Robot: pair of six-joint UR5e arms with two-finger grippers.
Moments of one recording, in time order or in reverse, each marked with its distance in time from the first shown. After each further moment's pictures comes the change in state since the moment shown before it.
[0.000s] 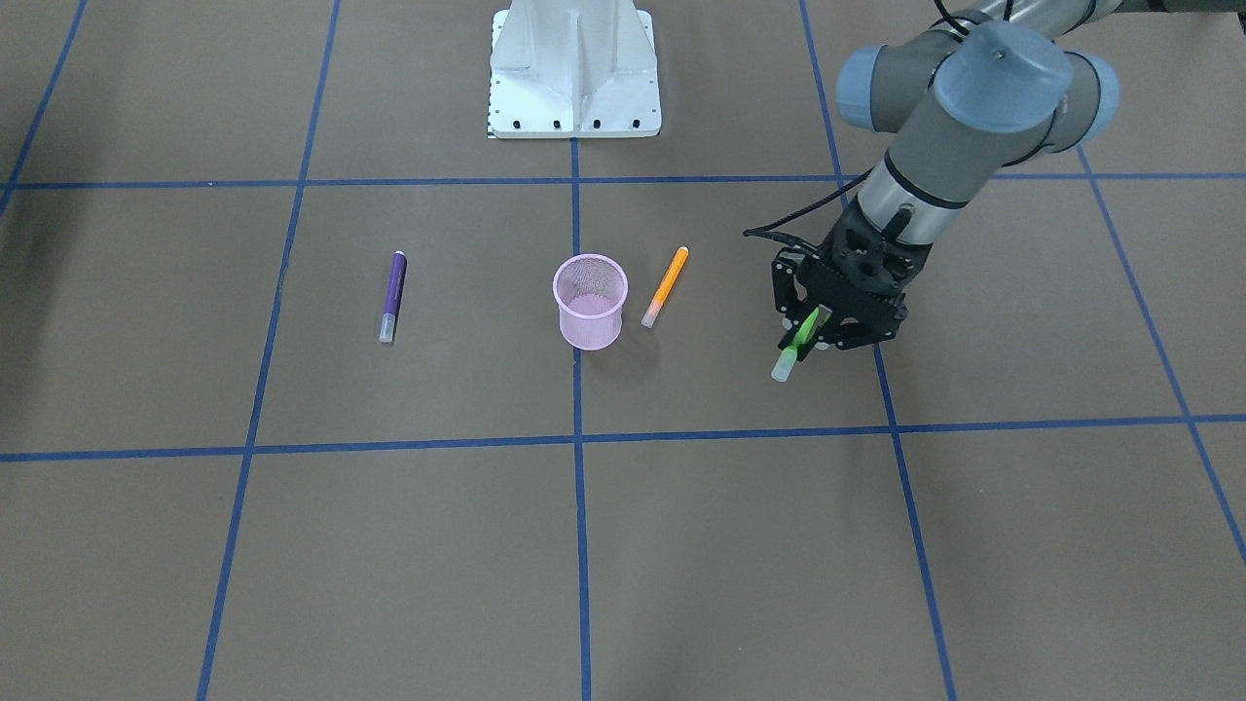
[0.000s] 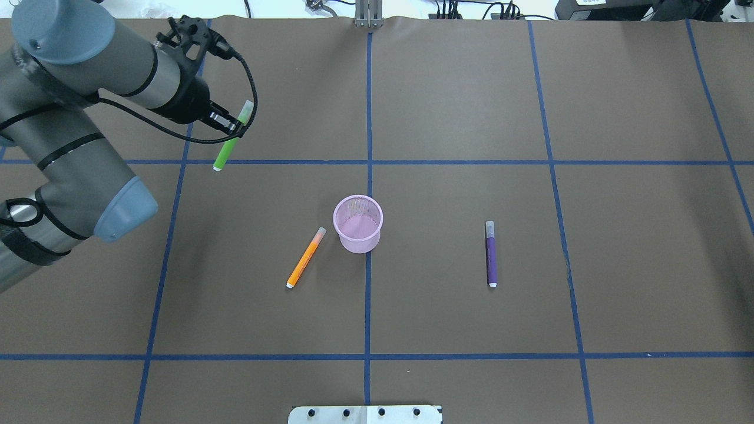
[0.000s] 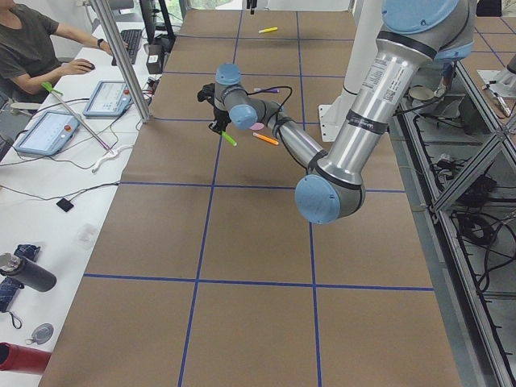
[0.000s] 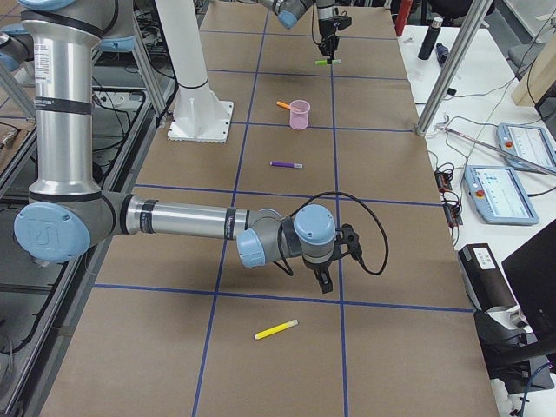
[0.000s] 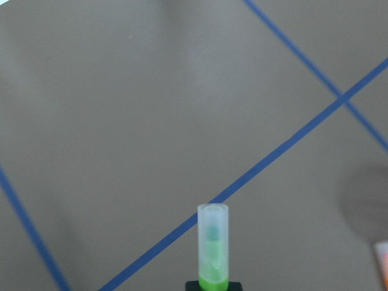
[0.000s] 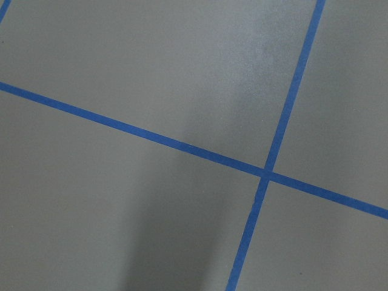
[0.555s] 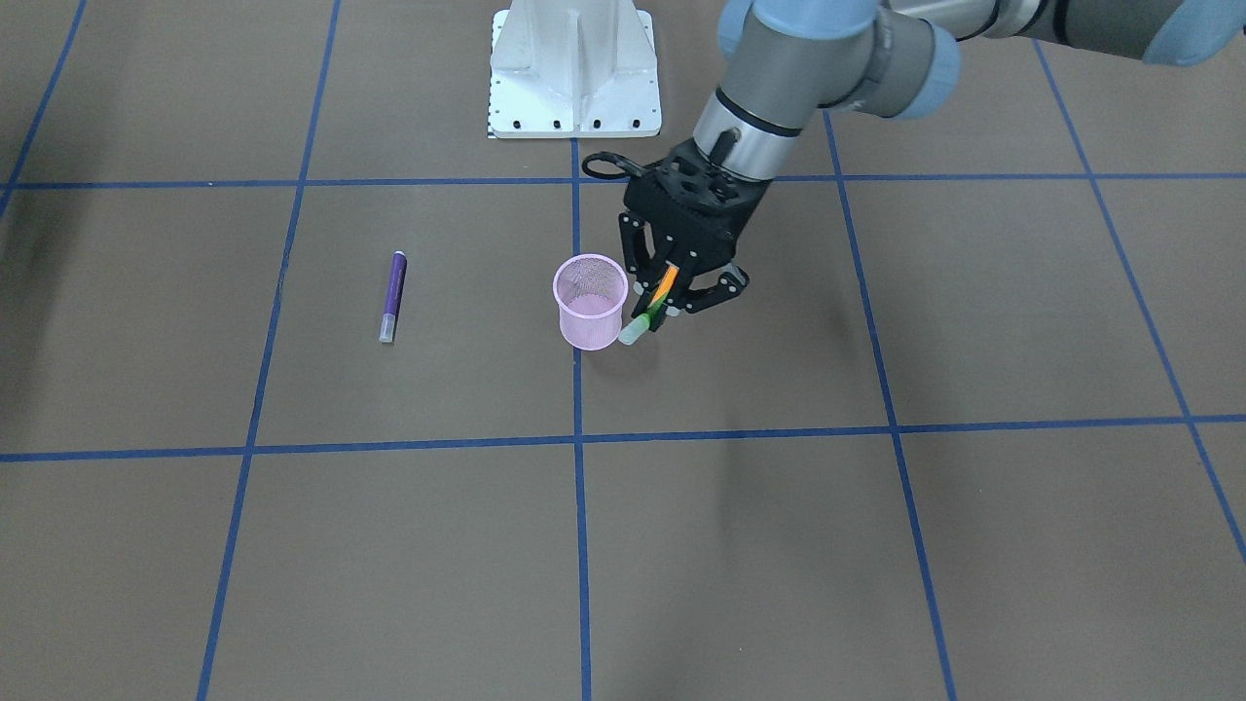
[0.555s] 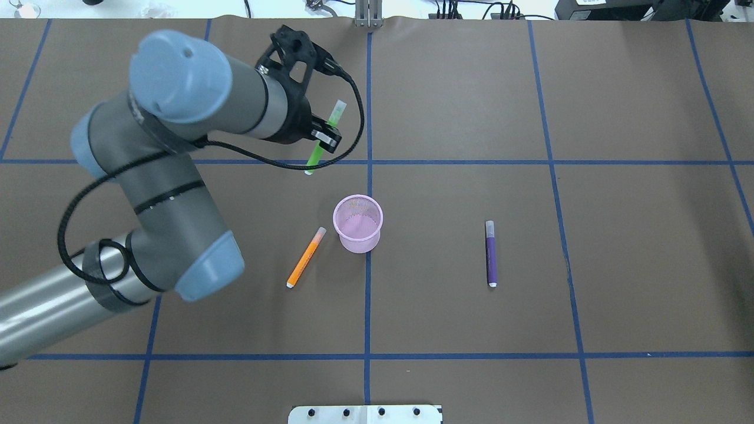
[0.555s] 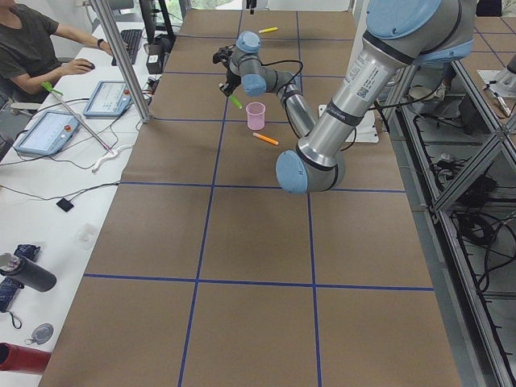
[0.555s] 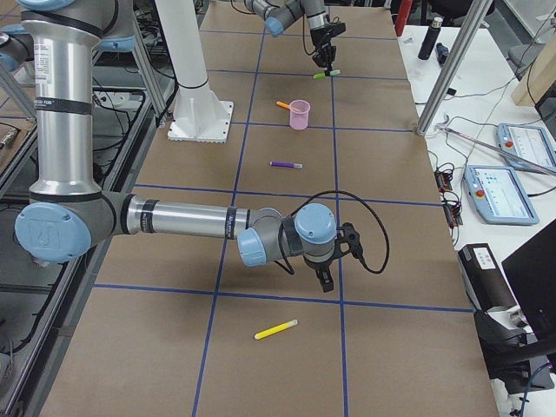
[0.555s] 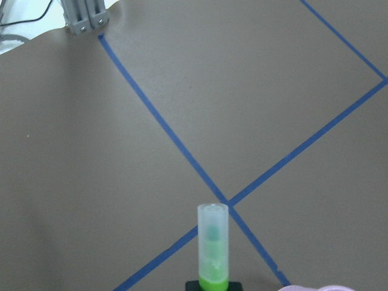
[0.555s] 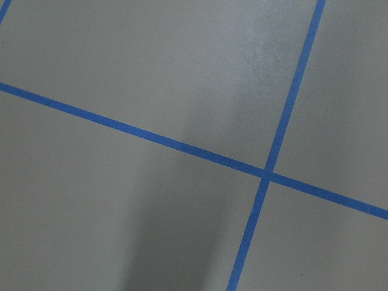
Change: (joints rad) left arm 0.231 -0.141 -0.039 -0.012 0.376 -0.065; right arm -0.001 0.007 0.002 0.001 0.000 0.000
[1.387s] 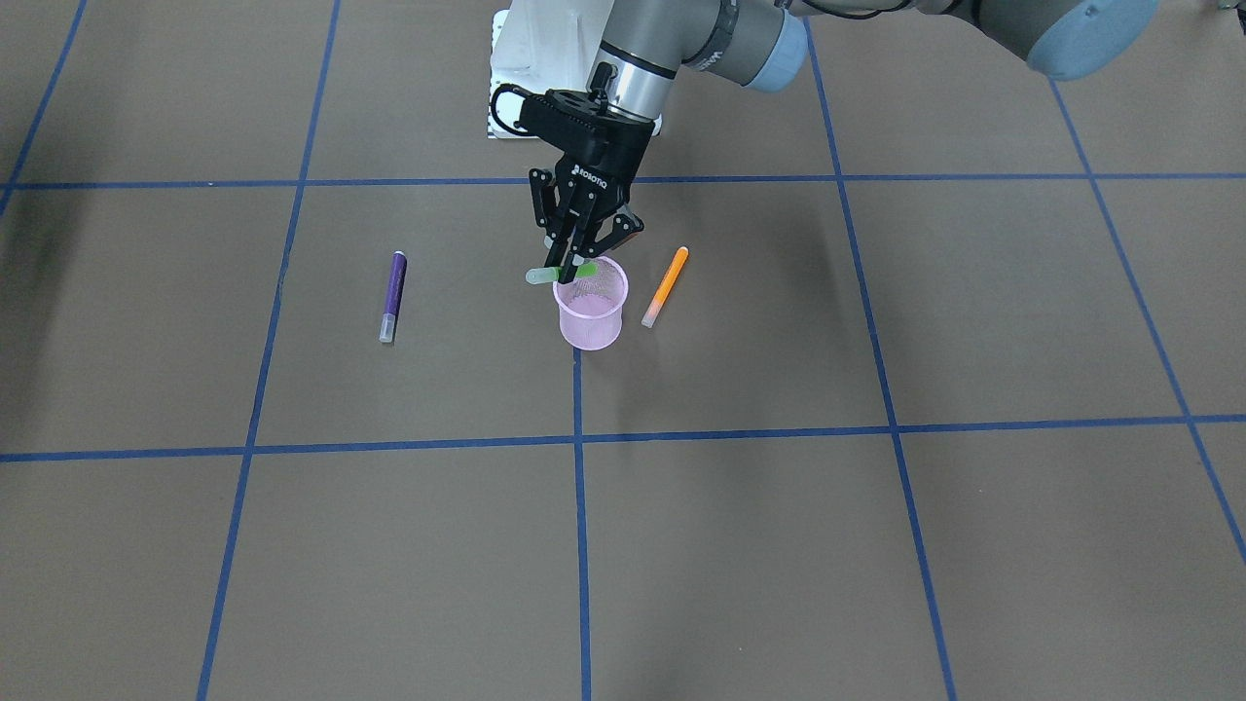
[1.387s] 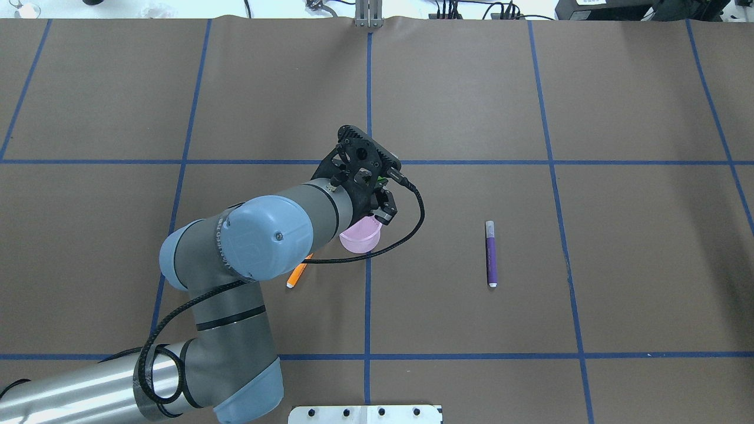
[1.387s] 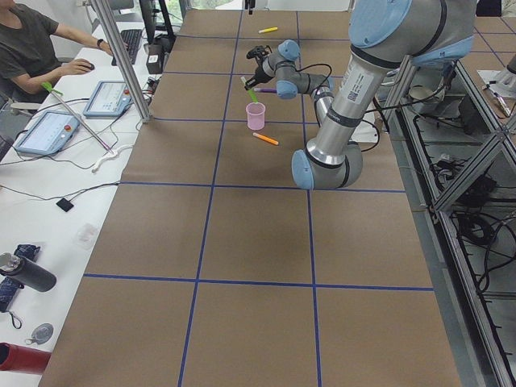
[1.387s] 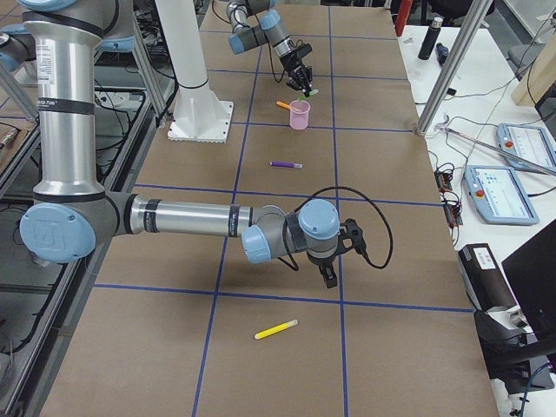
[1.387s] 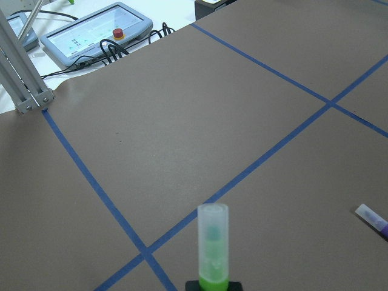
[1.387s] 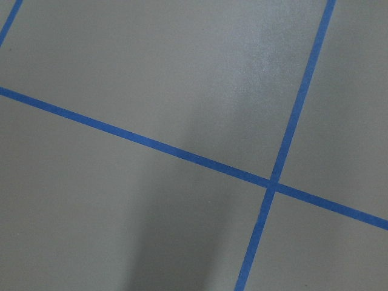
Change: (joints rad) left arm 0.233 0.006 0.033 -0.137 0.375 0.001; right arm -0.009 0.012 0.001 0.000 -0.001 0.008
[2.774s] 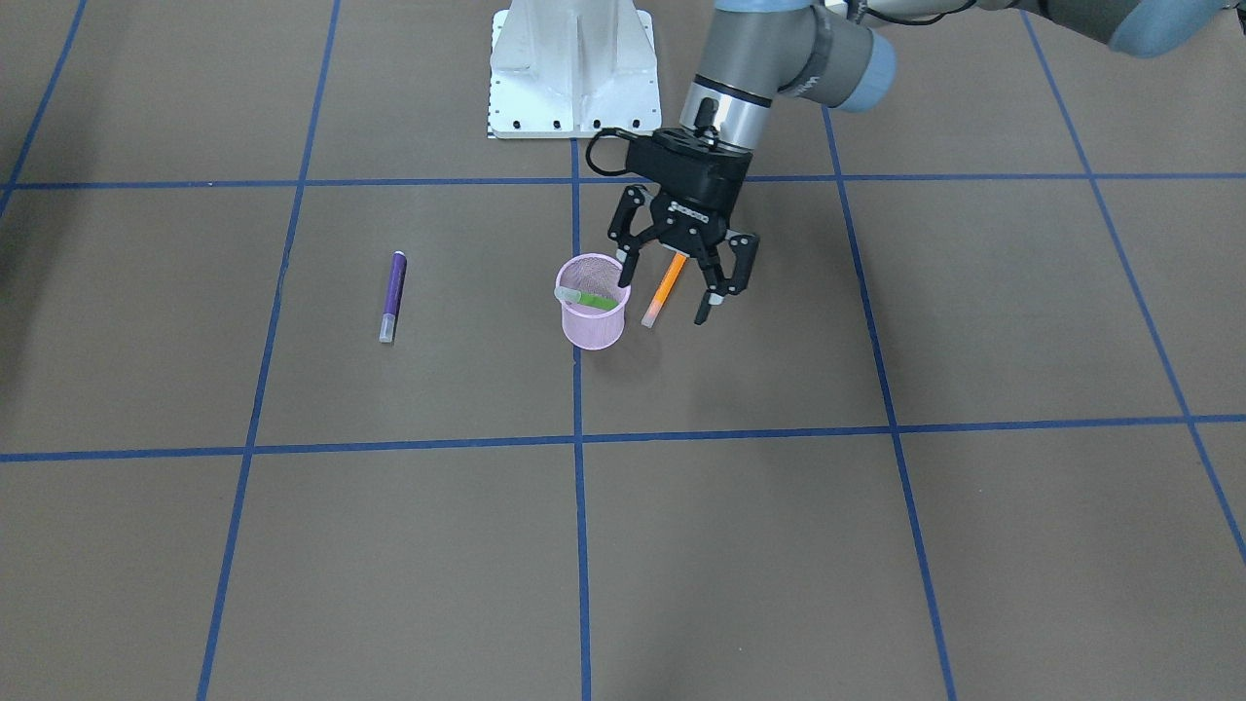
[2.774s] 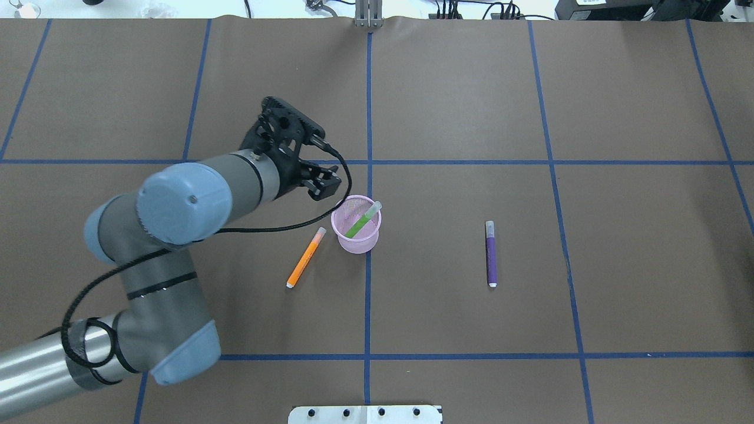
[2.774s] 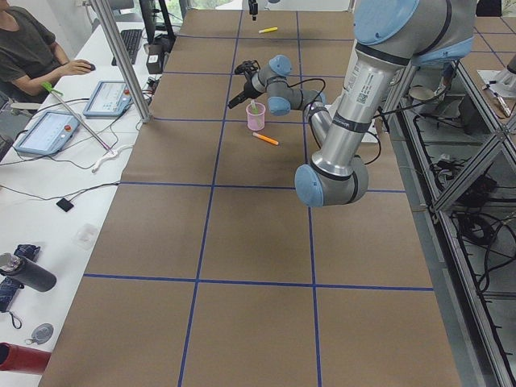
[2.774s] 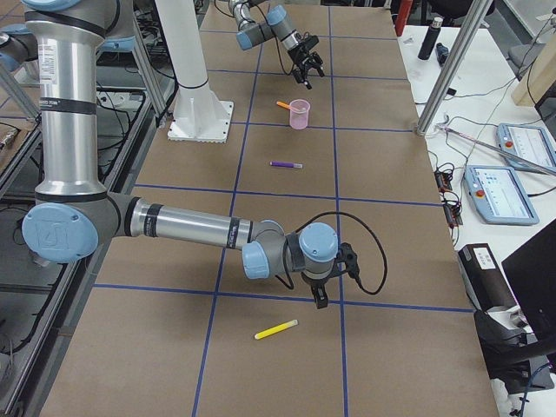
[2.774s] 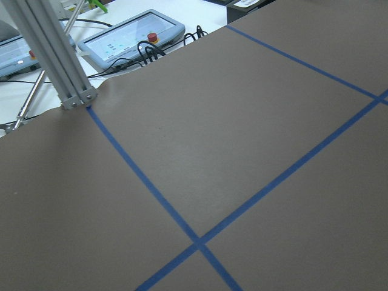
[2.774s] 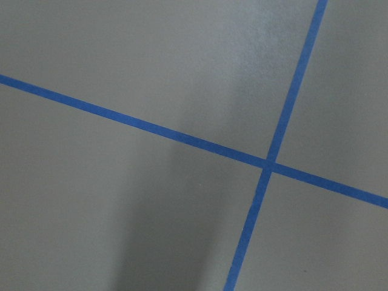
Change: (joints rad) left arm -0.170 0.186 -0.095 0.002 -0.120 -0.018; right arm -0.025 0.000 -0.135 -0.002 -0.082 -0.019
